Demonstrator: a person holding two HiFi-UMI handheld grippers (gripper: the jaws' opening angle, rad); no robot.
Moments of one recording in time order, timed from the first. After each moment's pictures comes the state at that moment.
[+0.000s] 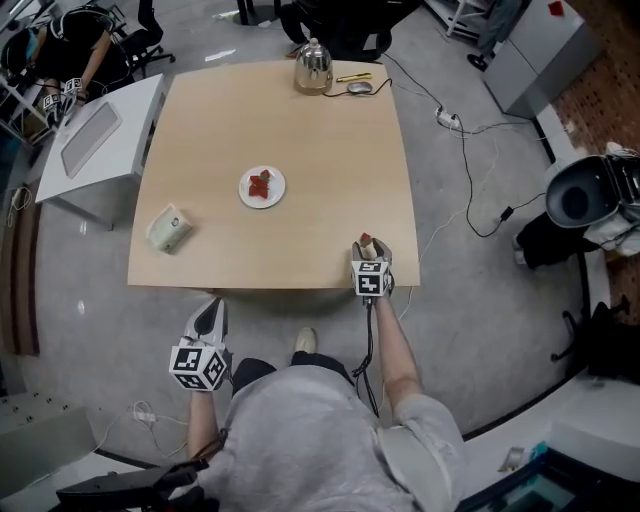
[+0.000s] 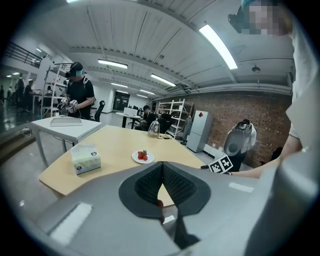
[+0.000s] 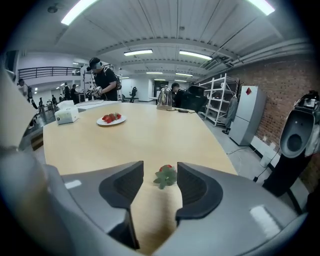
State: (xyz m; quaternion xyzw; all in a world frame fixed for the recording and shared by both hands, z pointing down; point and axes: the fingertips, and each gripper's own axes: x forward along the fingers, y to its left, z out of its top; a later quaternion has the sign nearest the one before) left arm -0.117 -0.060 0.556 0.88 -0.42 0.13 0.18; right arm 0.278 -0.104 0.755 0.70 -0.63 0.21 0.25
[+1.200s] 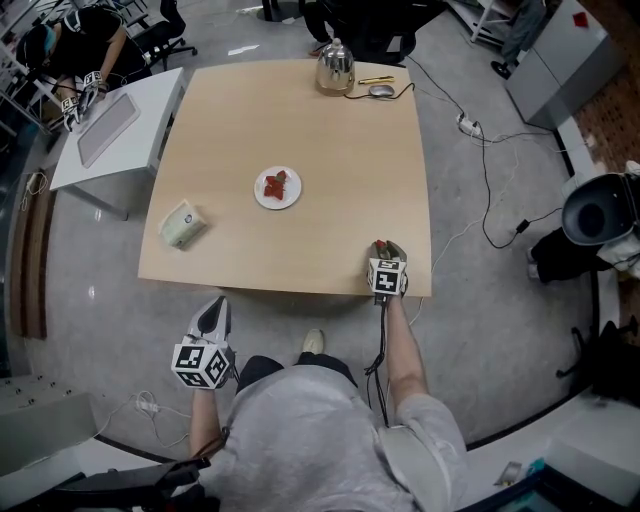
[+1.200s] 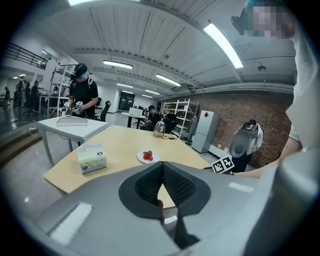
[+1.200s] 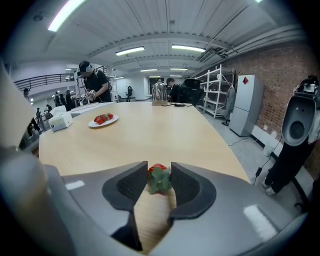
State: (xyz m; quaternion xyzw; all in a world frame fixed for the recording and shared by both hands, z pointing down) left arm -0.129 -0.069 0.555 0.86 -0.45 0.13 0.19; right arm 0.302 -0.123 0.777 0.70 -0.62 0.26 0.23
